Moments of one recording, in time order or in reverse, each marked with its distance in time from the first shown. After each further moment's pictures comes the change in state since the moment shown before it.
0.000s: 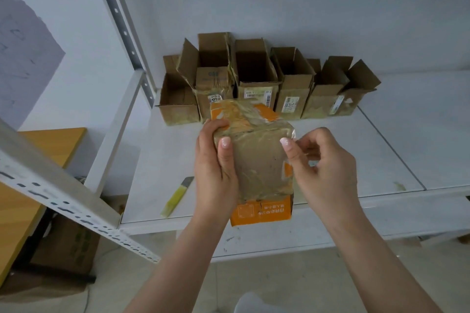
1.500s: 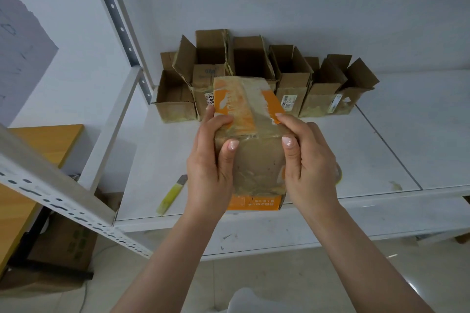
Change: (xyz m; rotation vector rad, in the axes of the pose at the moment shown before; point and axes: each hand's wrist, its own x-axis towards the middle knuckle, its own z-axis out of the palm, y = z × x) left_hand 0.003 -0.003 -0.002 0.052 -0.058 0.222; right_hand 0.006 0.003 0.017 0.068 0.083 -0.247
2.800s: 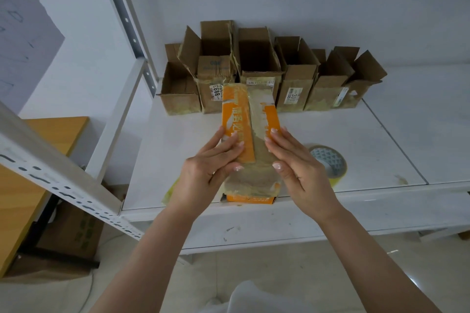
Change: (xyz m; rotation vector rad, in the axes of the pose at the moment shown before) left_hand -0.013 -0.046 -0.029 0.167 -0.362 0.113; right_hand -0.033 0.045 0.012 0.180 -0.365 -0.077
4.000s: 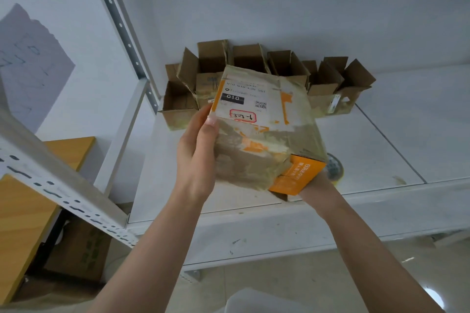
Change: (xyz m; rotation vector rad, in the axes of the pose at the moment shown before) left_hand 0.039 0.063 -0.018 -0.615 0.296 -0.488; right_hand 0.009 0.005 -0.009 0.179 -0.149 0.889
